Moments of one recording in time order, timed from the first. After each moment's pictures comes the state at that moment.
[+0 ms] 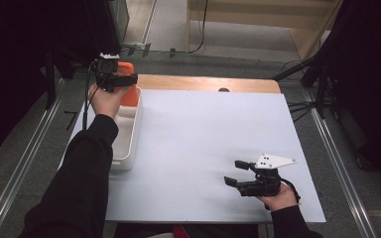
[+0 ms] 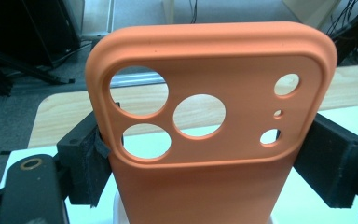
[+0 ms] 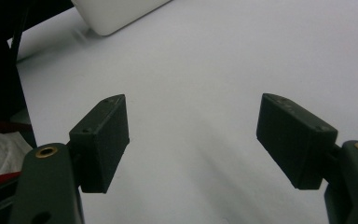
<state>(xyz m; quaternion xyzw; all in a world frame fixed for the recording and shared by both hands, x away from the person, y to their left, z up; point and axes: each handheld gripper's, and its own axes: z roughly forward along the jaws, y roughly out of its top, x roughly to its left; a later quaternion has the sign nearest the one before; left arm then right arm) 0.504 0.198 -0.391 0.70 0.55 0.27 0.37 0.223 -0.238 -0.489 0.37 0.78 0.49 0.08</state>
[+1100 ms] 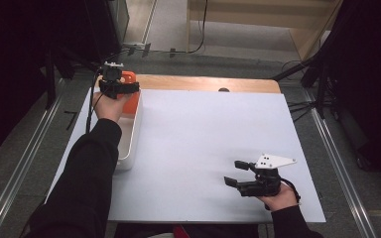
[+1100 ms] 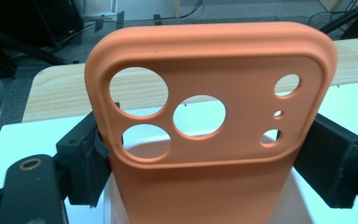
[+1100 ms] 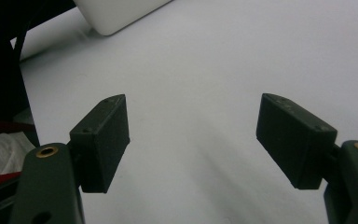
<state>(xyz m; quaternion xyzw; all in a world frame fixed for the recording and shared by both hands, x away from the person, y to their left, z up) 0.506 0.197 -0.418 0.71 0.56 0.26 0.33 0.223 -0.238 -0.489 0.37 0.79 0.49 0.07</state>
